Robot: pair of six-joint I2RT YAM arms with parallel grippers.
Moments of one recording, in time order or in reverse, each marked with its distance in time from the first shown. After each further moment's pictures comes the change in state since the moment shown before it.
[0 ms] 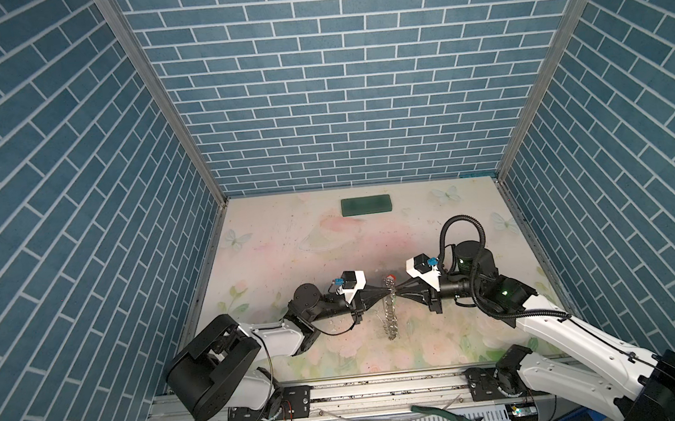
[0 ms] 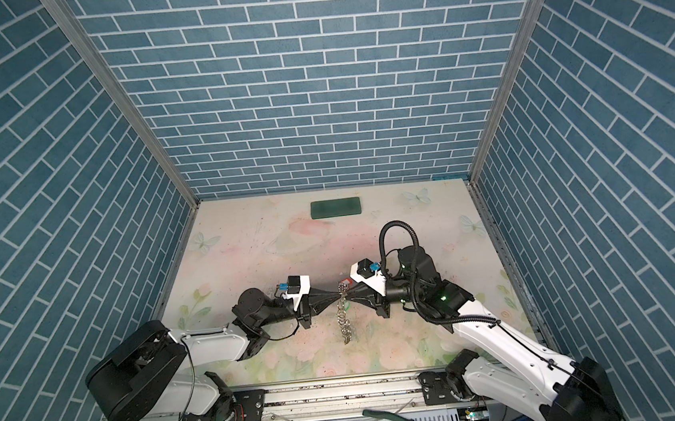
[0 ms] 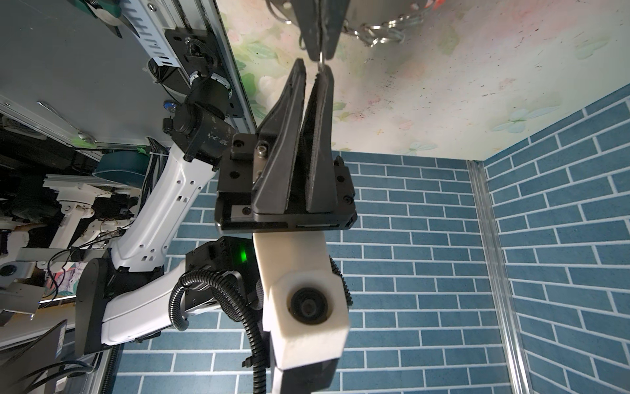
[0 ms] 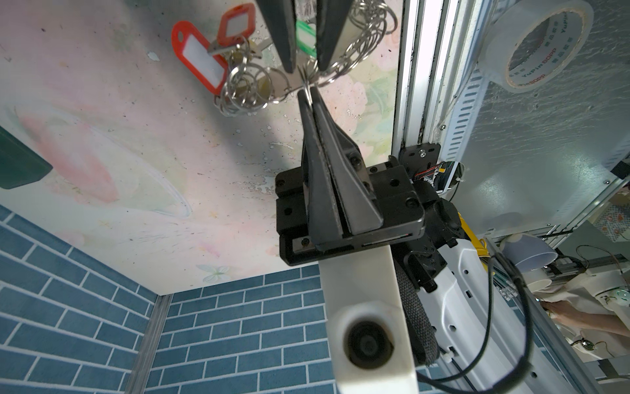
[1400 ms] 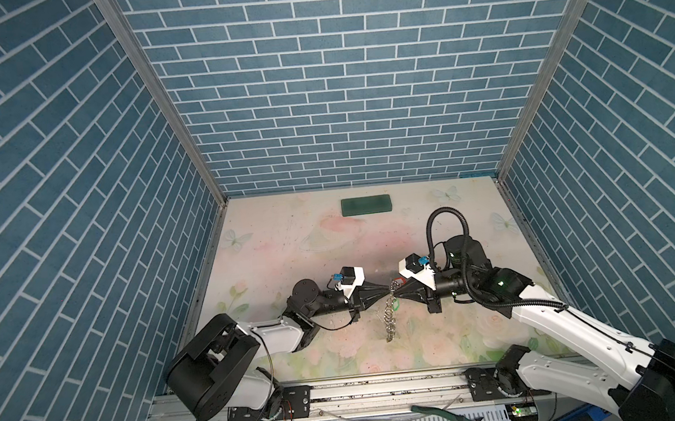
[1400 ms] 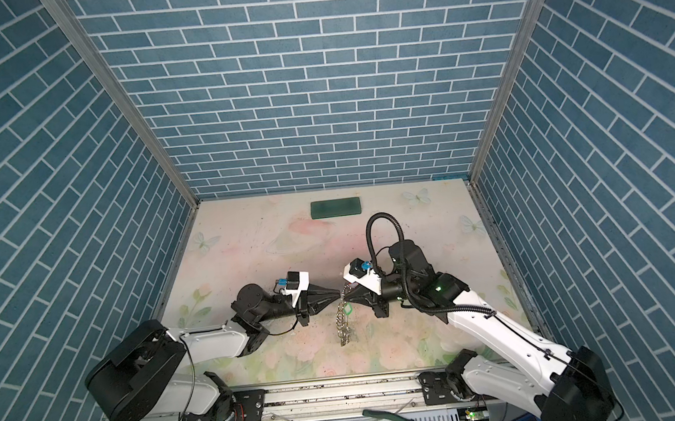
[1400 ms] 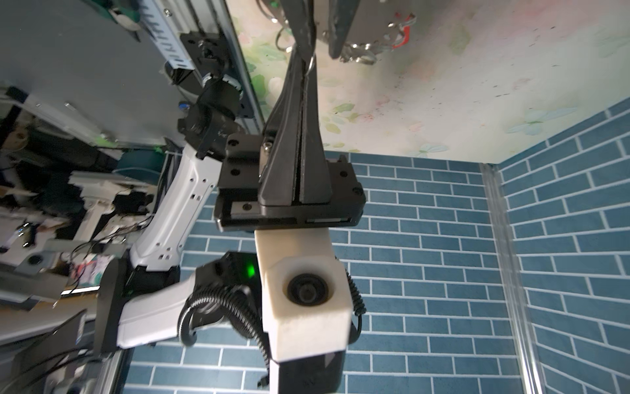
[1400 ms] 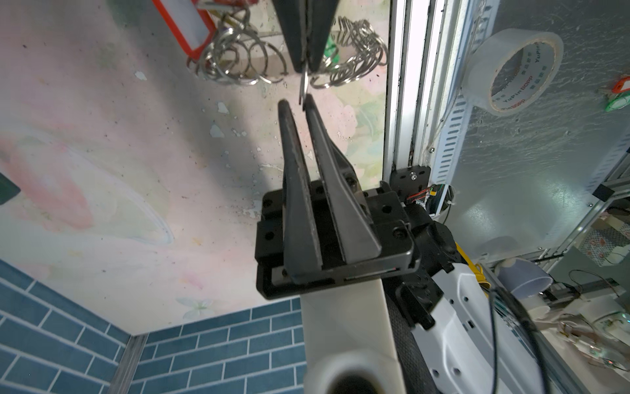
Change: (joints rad) left arm 0.056 -0.032 0.018 -0.071 0.070 -0.016; right arm 0.057 0.086 0.170 -0.293 0.075 -0.098
